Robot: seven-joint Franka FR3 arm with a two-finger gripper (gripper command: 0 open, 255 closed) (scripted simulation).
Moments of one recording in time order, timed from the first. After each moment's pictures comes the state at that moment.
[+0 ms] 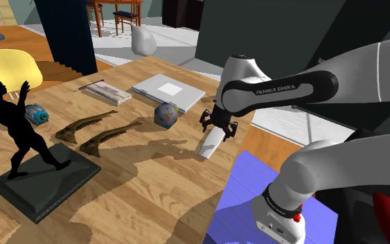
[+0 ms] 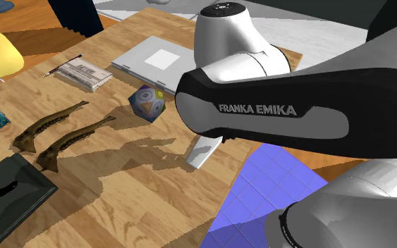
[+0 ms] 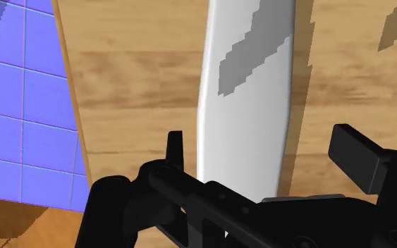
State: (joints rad) arm -0.26 -0.63 0.36 -2.82 0.26 2.21 1.16
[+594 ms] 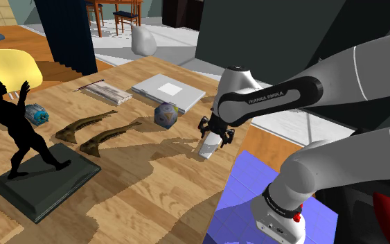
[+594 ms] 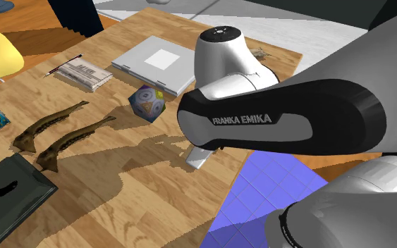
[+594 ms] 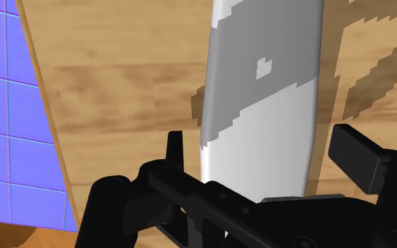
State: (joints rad) arm -0.27 -0.54 0.39 -2.86 0.27 2.35 1.18
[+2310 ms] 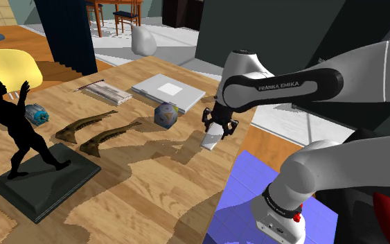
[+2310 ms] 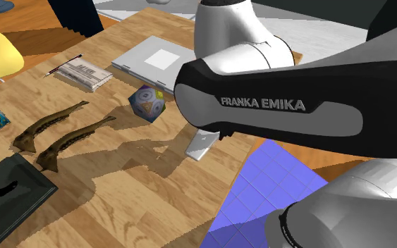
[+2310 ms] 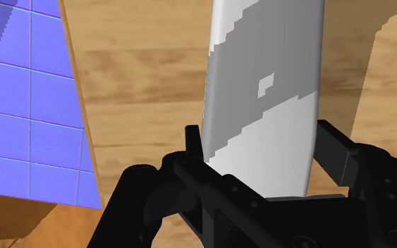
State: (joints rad) arm -0.27 -0.65 0.36 -2.79 0.25 2.17 1.18
